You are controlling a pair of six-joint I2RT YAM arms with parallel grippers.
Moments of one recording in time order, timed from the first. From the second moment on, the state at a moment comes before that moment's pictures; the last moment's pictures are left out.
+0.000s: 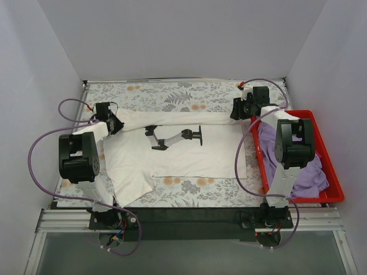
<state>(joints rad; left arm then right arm) 0.09 1.78 1.02 -0.05 -0.04 -0.61 0.07 1.96 1.31 -0.14 -0.39 -0.10</state>
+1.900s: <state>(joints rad) -0.18 2.12 1.55 -0.33 -0.20 -0.52 0.14 1.30 0.80 -0.34 -0.39 0.12</state>
